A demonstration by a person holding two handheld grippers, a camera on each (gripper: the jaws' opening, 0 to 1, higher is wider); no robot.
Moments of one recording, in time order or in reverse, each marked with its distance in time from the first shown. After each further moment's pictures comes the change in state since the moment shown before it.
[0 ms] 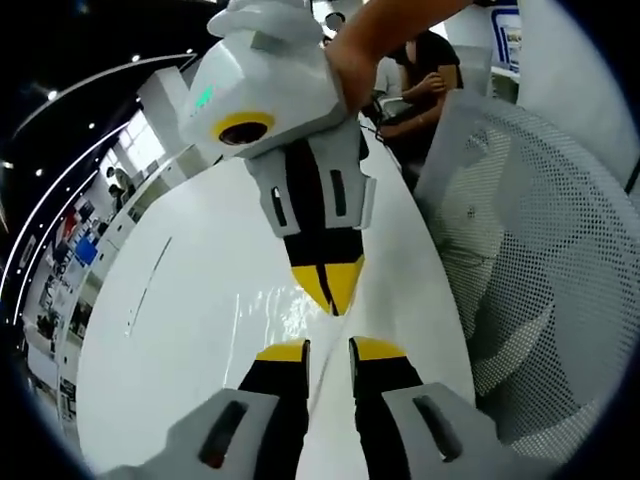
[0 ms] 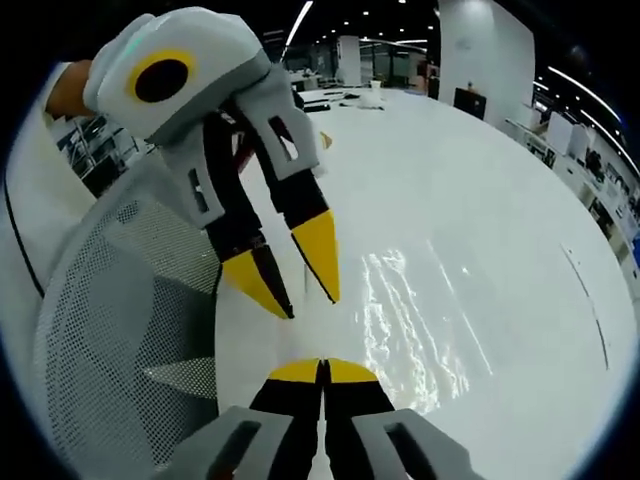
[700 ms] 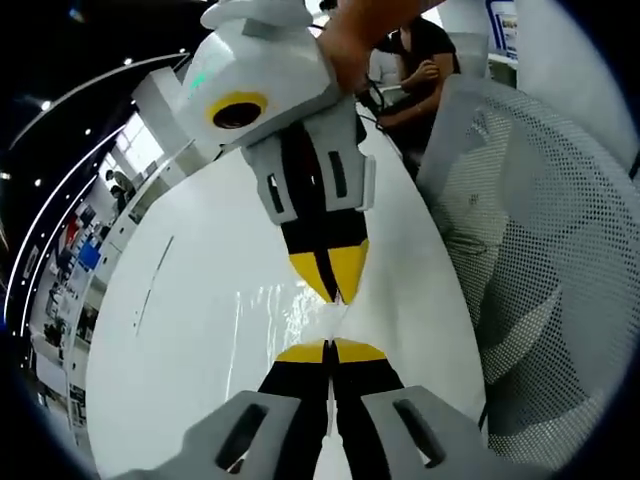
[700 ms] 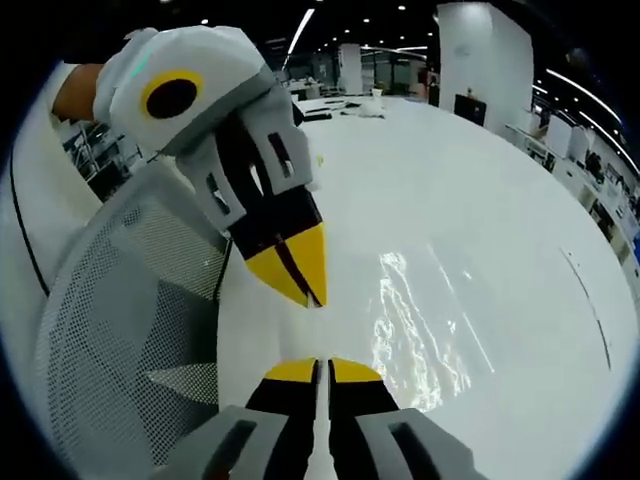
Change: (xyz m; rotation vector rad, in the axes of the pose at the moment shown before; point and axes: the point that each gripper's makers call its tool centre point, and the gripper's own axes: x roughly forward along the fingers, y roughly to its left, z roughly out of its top) left arm 0.001 0.004 -0.008 0.031 0.037 0.015; right arm -0.003 0.001 0.001 0.003 -0.043 0.011
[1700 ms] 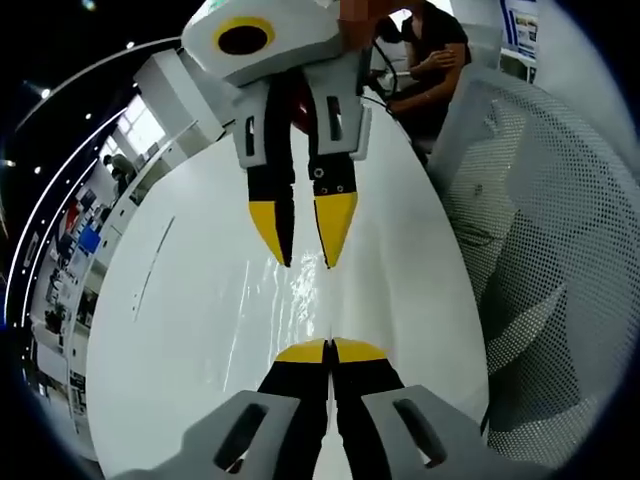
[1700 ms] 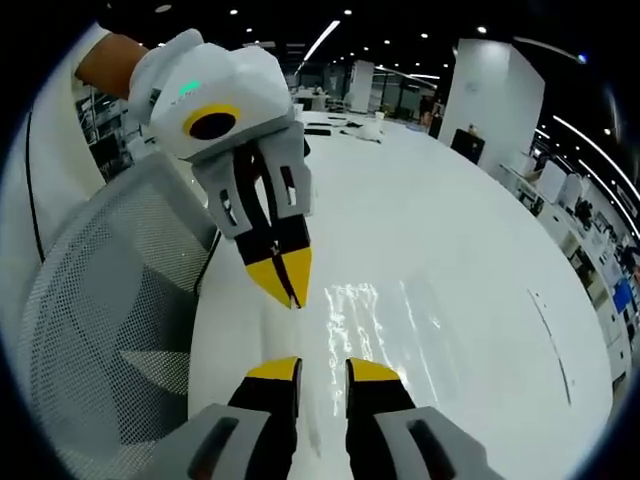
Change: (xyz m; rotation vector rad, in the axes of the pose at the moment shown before) left arm 0.003 0.006 -0.010 -0.022 0.084 0.007; right arm -0.024 -0.023 0.012 -0.151 -0.043 -0.111
